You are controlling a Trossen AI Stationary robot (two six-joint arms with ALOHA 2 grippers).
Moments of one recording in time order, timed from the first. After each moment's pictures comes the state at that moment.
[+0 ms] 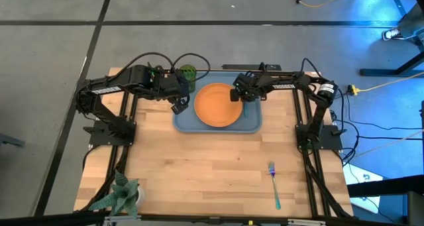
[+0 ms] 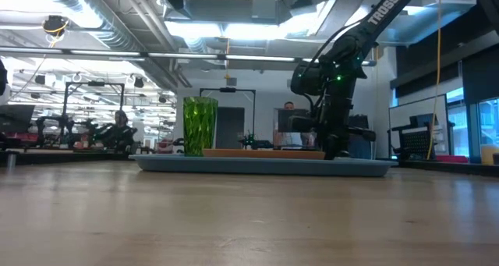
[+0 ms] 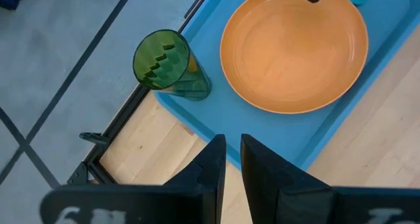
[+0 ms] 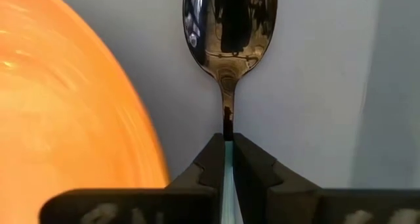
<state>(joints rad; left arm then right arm) 0.05 1.53 1.87 -1.51 -0.50 -0.49 -0.52 1.84 1.07 -0.50 0.14 0.96</state>
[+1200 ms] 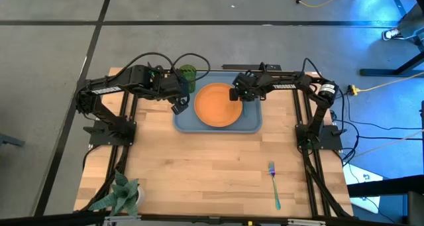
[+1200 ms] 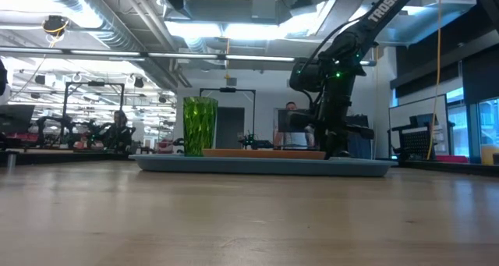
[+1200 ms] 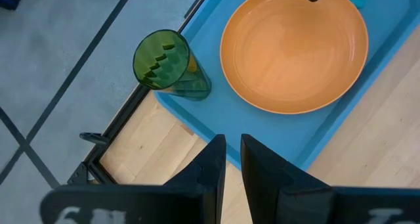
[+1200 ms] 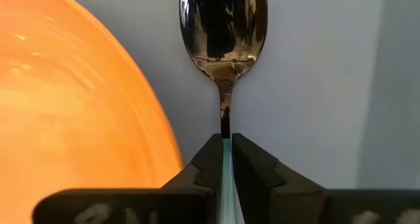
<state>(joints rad) 0.05 1.53 1.87 -1.51 -0.50 -0.49 -0.51 1.83 1.08 -0.51 0.13 0.99</state>
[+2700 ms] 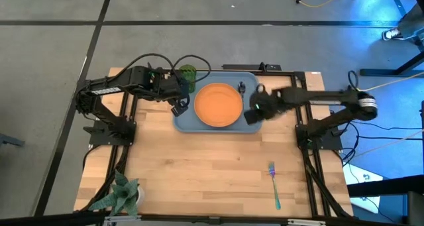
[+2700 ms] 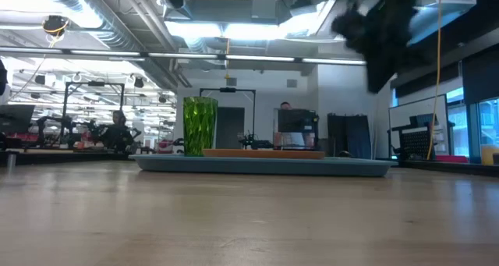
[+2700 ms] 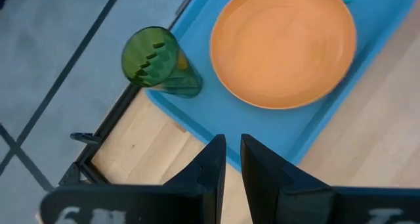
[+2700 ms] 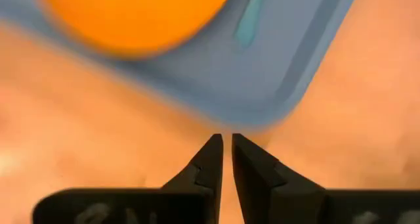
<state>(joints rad) 0.03 1.53 1.87 -1.51 -0.48 -0.49 -0.10 1.34 1.08 -1.02 0.07 1.08</state>
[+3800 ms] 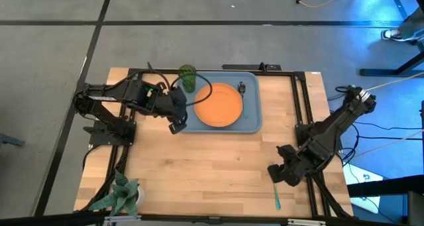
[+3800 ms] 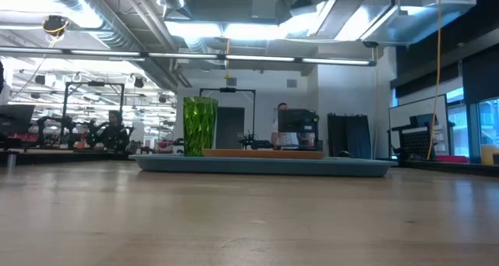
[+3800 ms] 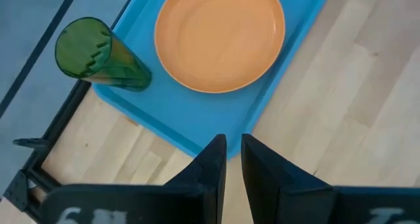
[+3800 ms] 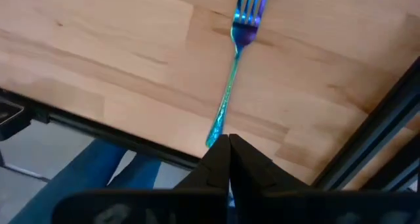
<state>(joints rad) -0.16 1.53 1.87 -1.51 -0.42 -0.62 0.79 1.33 1.07 -1.04 -0.09 2.09</state>
